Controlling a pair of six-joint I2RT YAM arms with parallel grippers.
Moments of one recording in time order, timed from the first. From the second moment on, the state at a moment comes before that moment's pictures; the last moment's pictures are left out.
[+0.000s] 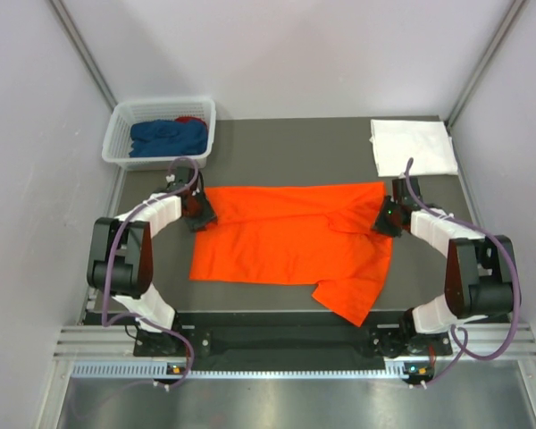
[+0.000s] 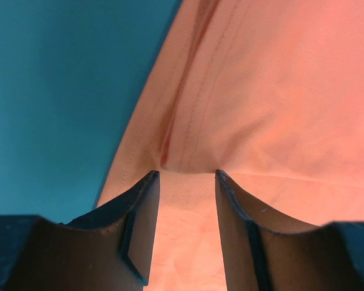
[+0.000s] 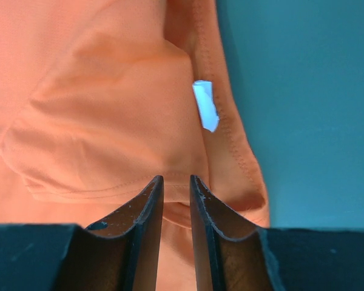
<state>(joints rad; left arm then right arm) -0.13 1.66 0.99 -0.42 0.03 -0.60 0.07 1.48 0.77 -0.30 -0.03 0.50</state>
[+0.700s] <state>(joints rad) -0.13 1.71 1.01 -0.42 -0.03 -0.63 0.04 1.47 0.75 -0.32 0.03 0.53</state>
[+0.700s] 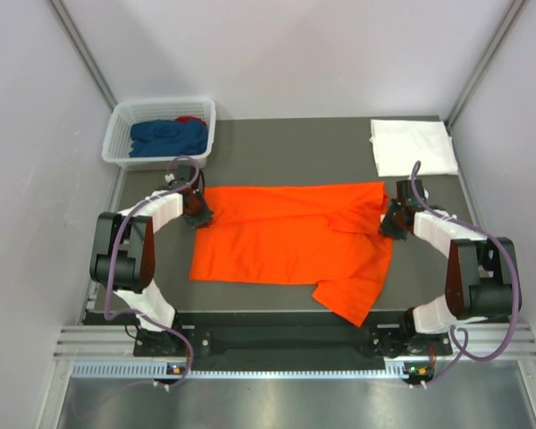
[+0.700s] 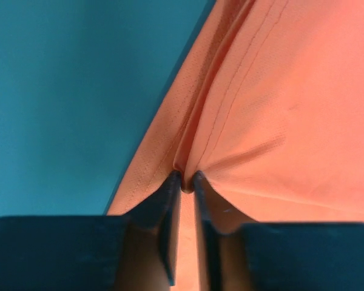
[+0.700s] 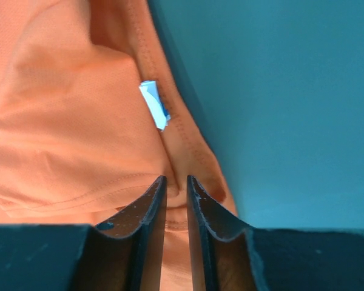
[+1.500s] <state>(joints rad) -0.13 1.76 1.09 -0.45 -0.13 -0.62 -0.04 1.49 0.75 -0.31 0.07 0.53</state>
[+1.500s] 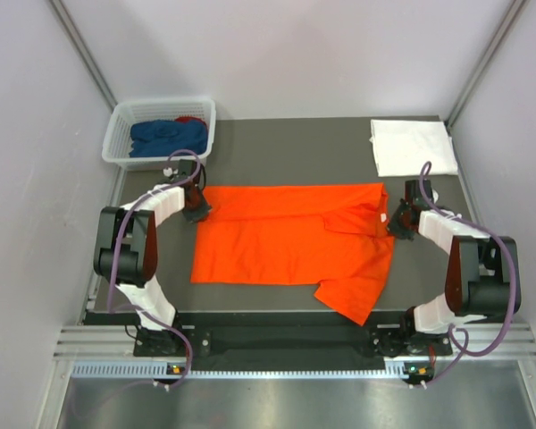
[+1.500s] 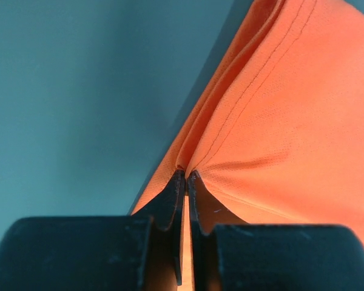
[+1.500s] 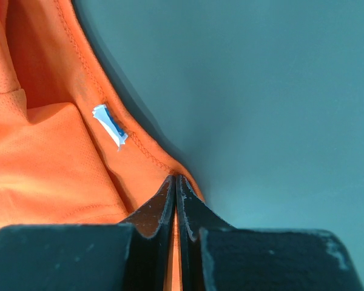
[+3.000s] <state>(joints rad) -0.14 1.92 1.26 -0.38 0.12 -0.60 0.05 1.50 0.77 -0.29 -0.06 0.56</state>
